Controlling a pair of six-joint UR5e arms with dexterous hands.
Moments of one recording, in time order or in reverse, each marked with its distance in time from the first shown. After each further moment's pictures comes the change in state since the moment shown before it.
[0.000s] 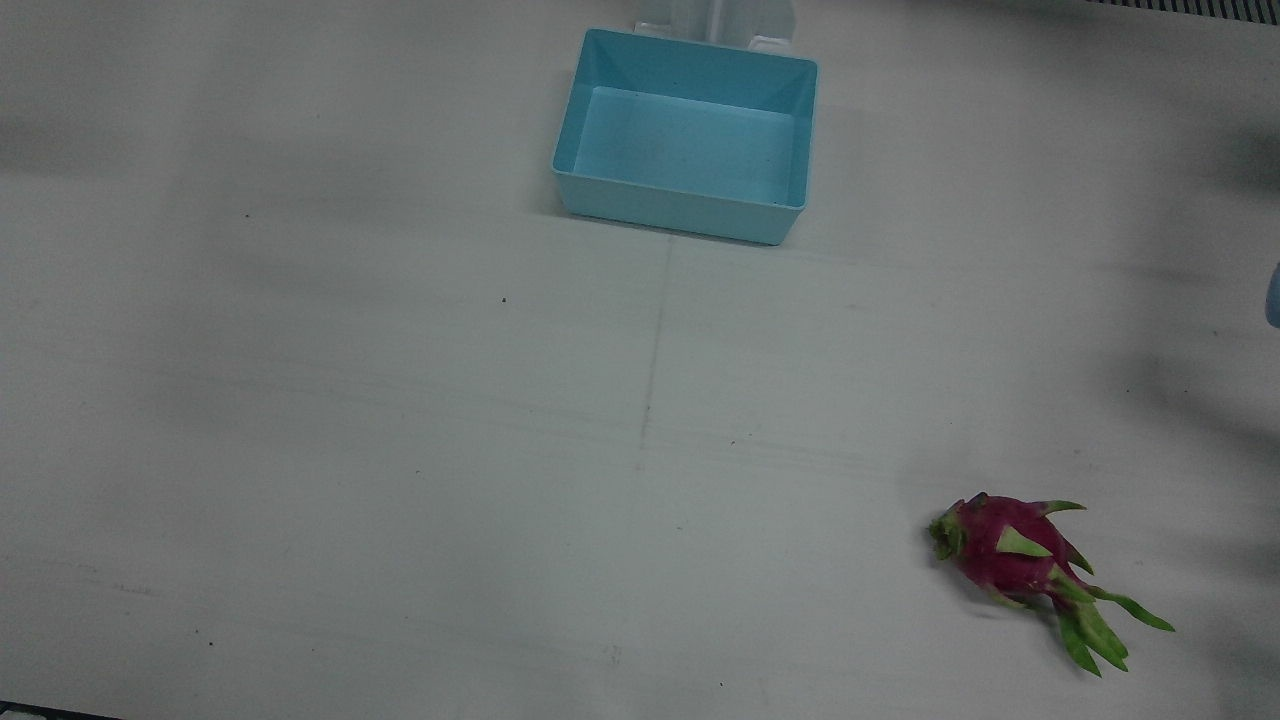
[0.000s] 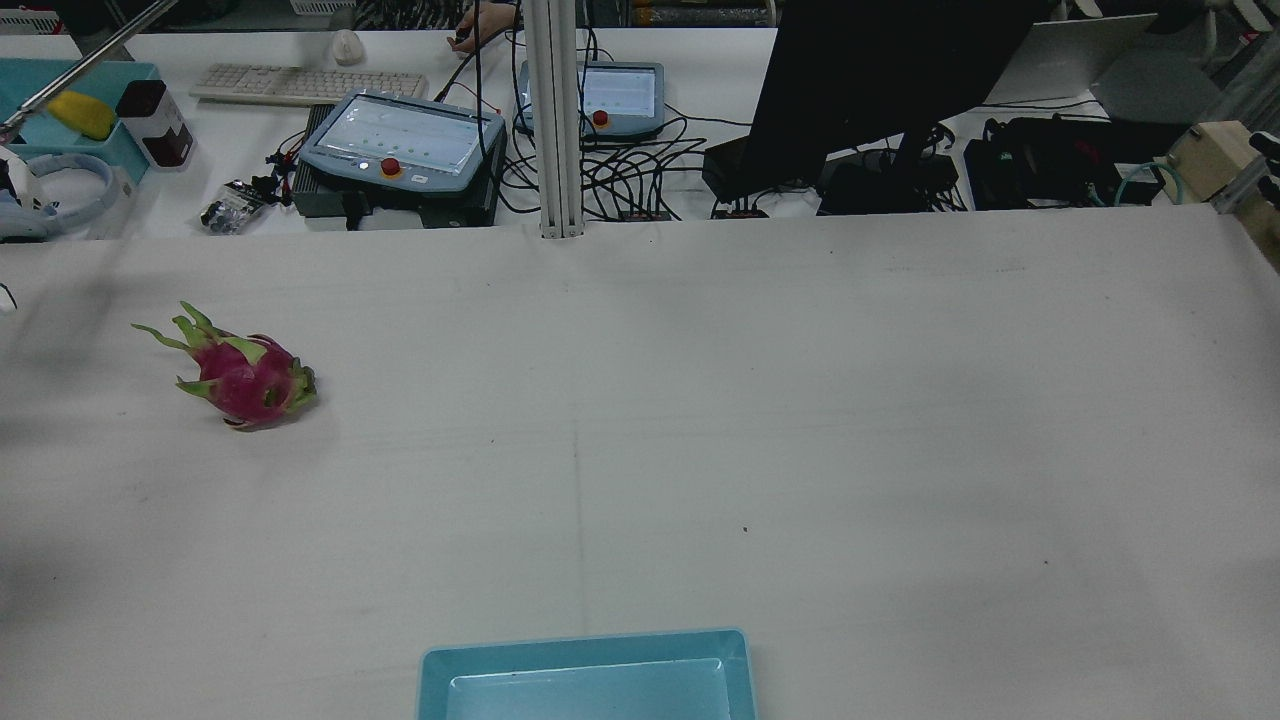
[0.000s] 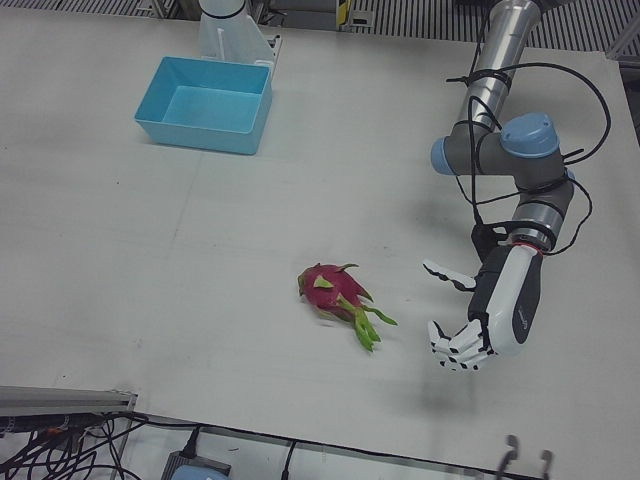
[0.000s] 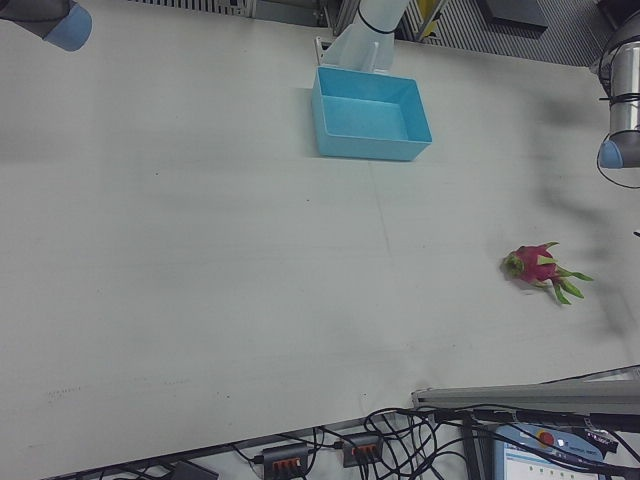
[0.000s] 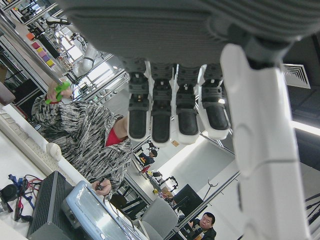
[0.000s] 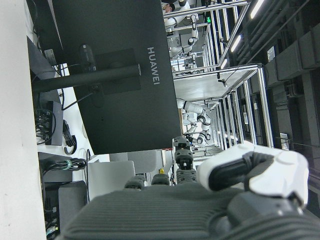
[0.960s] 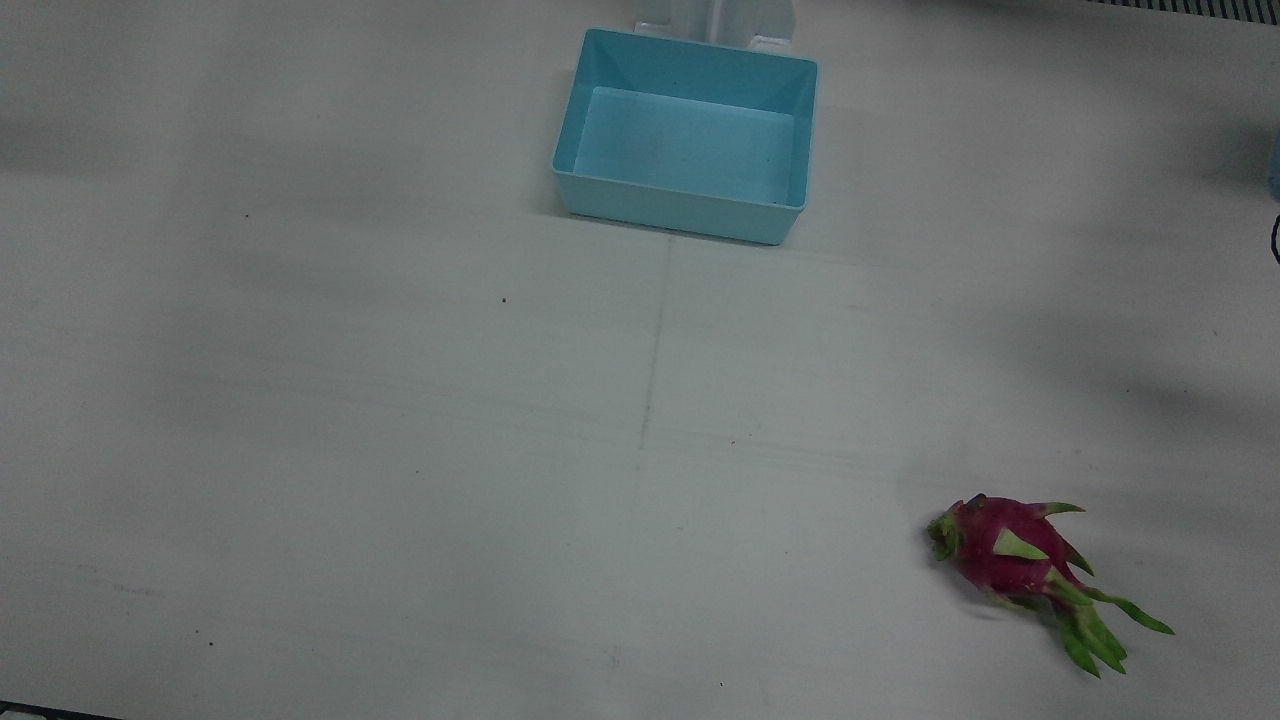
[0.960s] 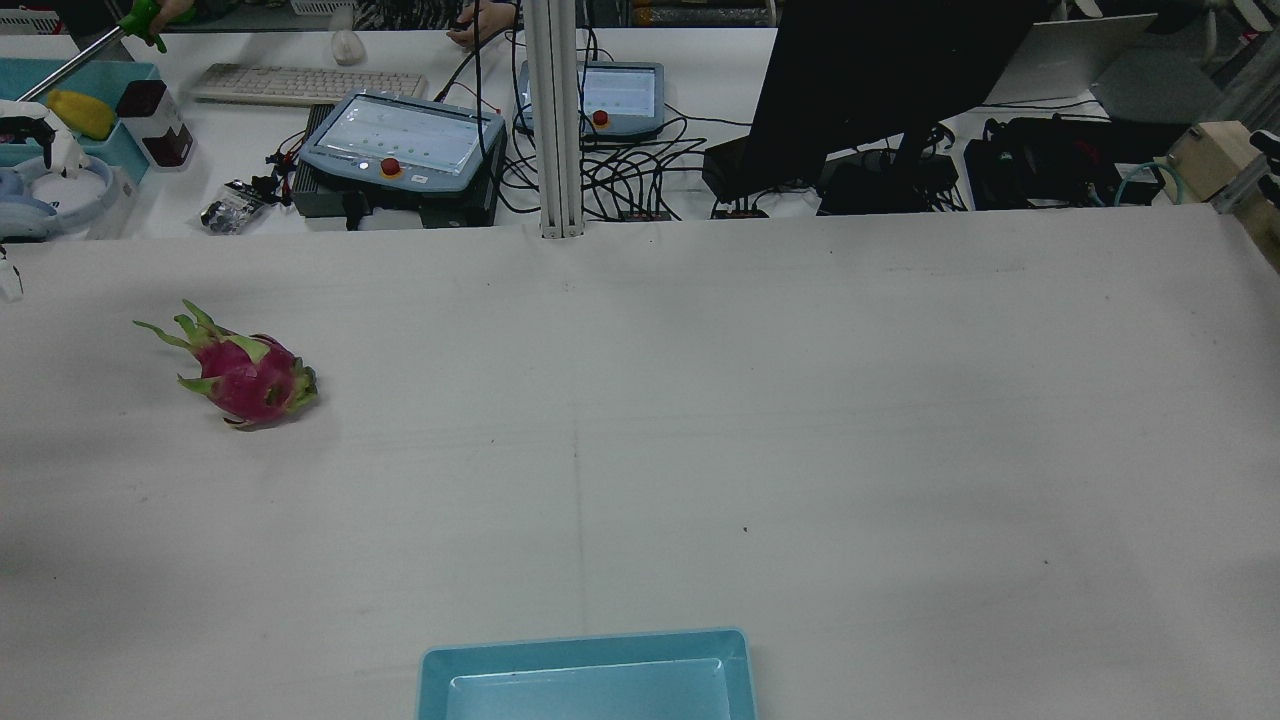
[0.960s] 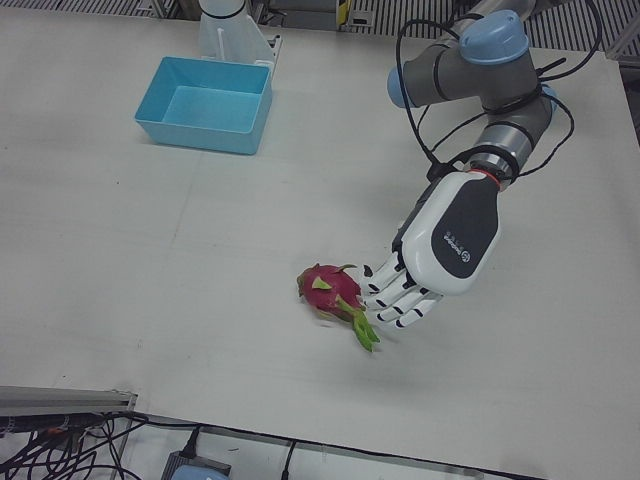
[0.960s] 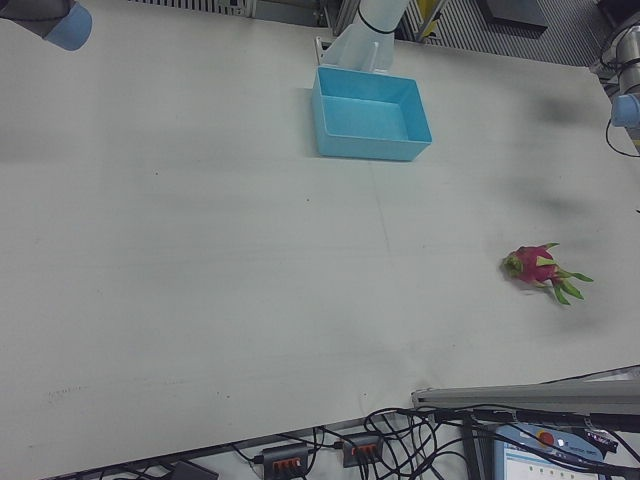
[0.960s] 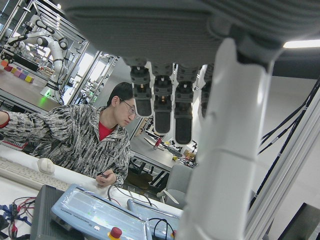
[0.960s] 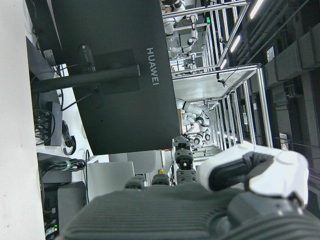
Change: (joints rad) left arm -0.010 0.005 -0.481 0.542 0.132 0.350; right arm 0.001 0.000 0.004 -0.001 0.000 0.000
